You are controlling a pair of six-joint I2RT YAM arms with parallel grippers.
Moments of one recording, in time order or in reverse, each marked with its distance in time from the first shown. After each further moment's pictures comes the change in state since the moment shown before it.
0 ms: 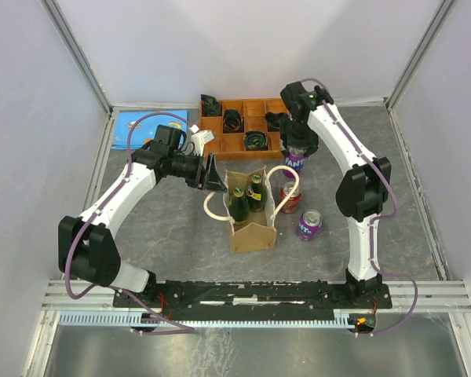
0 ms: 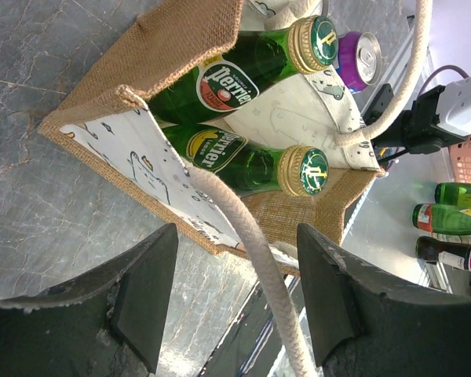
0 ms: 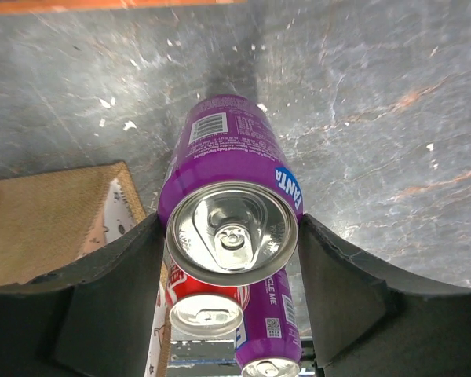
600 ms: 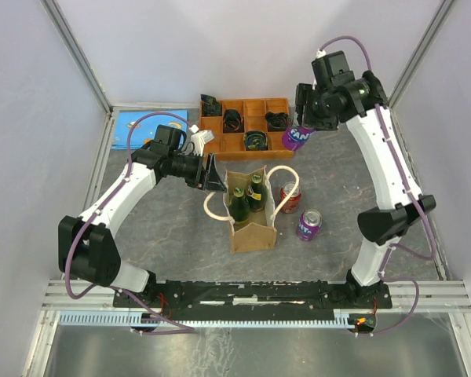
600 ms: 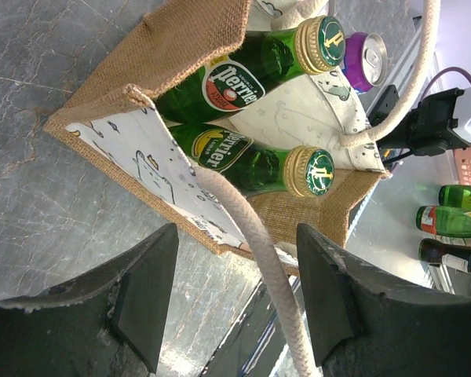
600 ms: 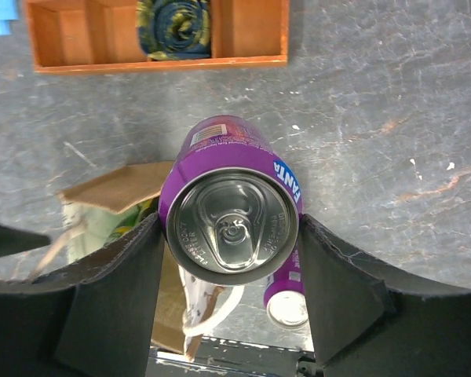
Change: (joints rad) left arm 0.000 0.000 0.000 -0.002 -0.011 0.000; right arm 0.004 -0.283 0.203 -0.059 -0.033 0.026
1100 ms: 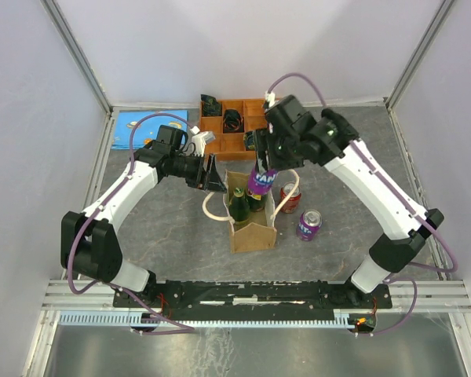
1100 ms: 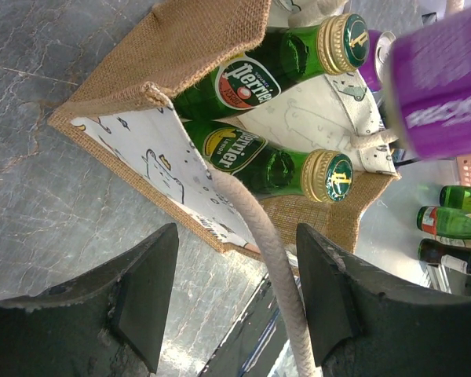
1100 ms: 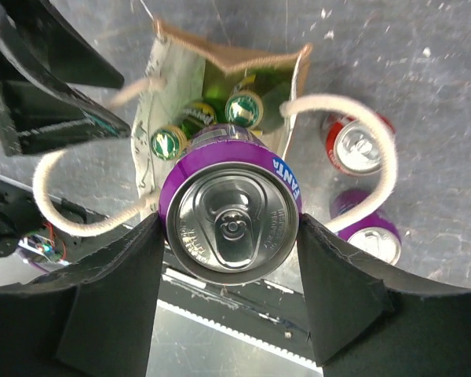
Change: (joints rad) left arm 0.000 0.030 0.002 -0.004 -0.014 0.000; right arm 0.356 -0.213 -0.256 0.047 0.009 0.082
